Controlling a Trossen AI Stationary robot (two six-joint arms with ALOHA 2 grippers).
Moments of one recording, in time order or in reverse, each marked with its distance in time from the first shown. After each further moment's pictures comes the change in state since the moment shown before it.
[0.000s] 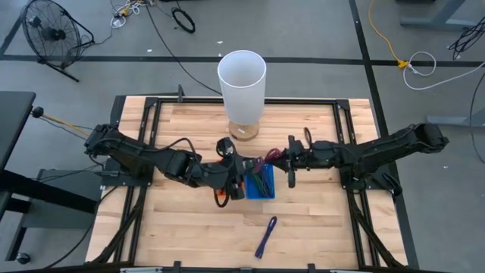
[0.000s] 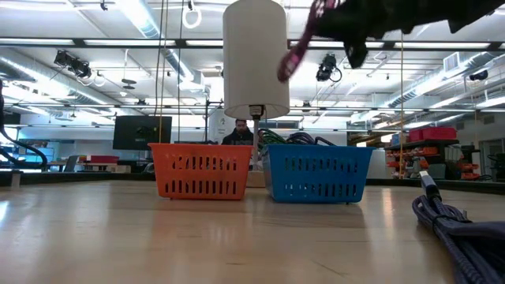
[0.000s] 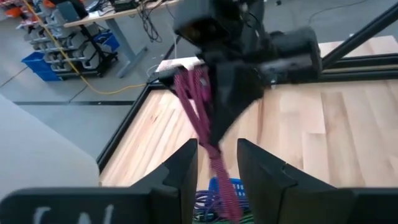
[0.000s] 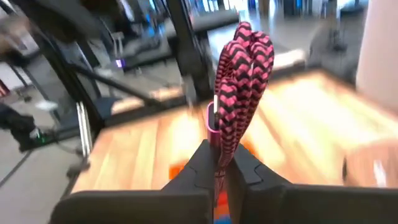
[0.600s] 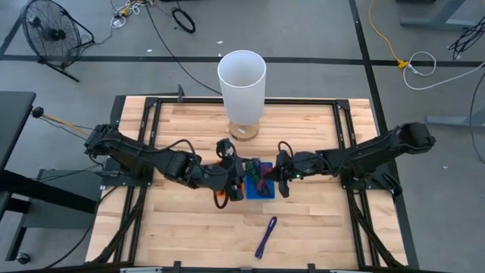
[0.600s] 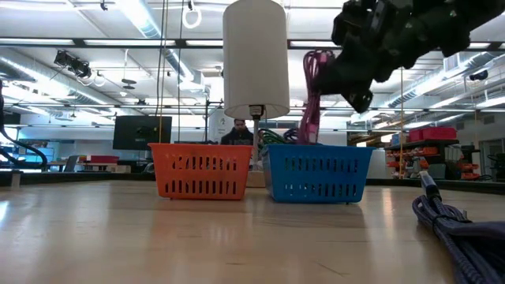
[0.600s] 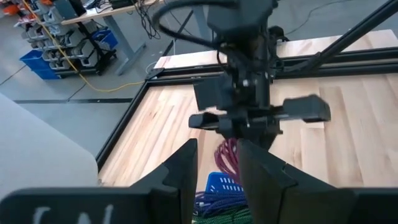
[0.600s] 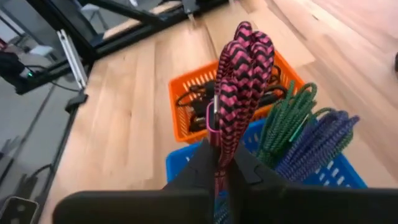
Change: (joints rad) left arm -0.001 0.000 0.000 -0.022 -0.003 -0.008; right arm 0.012 0.190 -0.002 -0.116 -0.109 0.173
